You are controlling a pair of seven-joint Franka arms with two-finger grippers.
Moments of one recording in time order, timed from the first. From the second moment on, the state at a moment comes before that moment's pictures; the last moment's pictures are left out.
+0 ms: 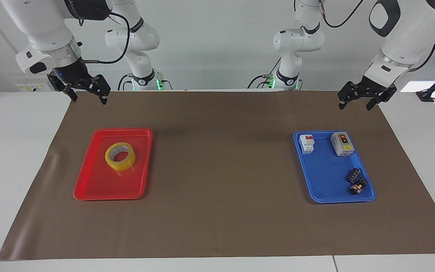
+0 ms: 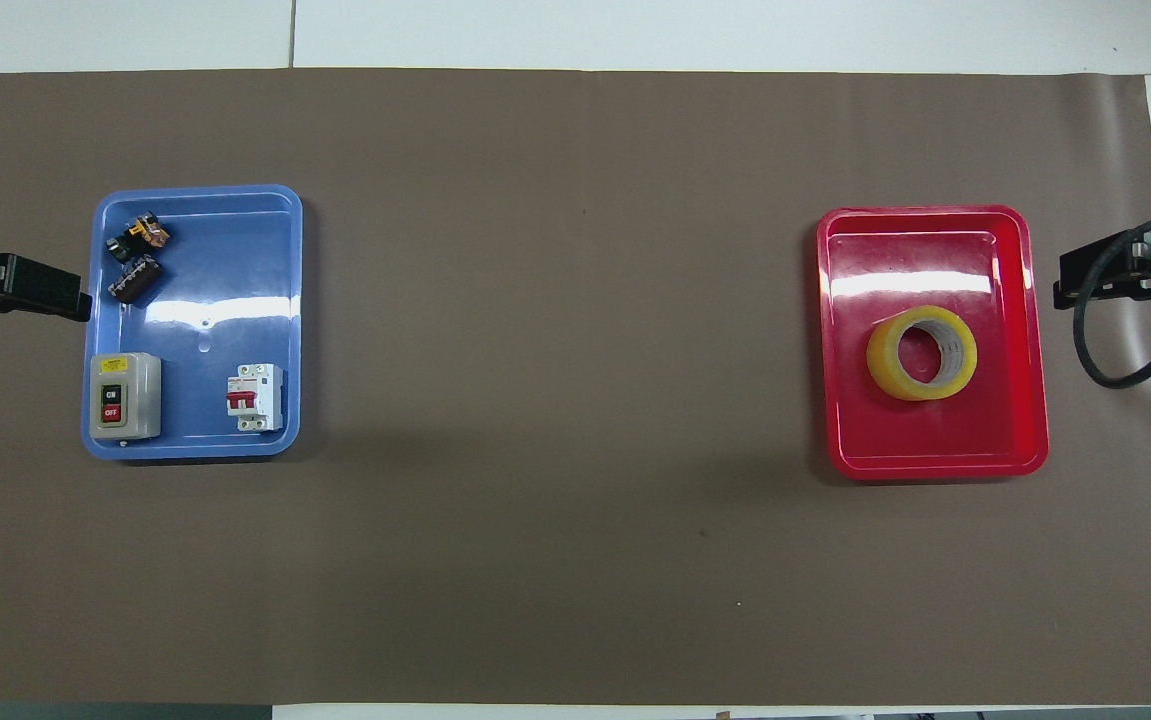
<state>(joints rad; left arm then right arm) -0.05 -0.01 0.01 -1.62 -0.02 1.58 0.07 0.06 0.00 -0.06 -1.54 -0.03 1.49 0.13</state>
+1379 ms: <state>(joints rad) -0.05 -0.02 0.00 -1.62 -0.02 1.58 0.07 0.06 0.00 -0.05 -1.54 -0.03 1.51 0.07</state>
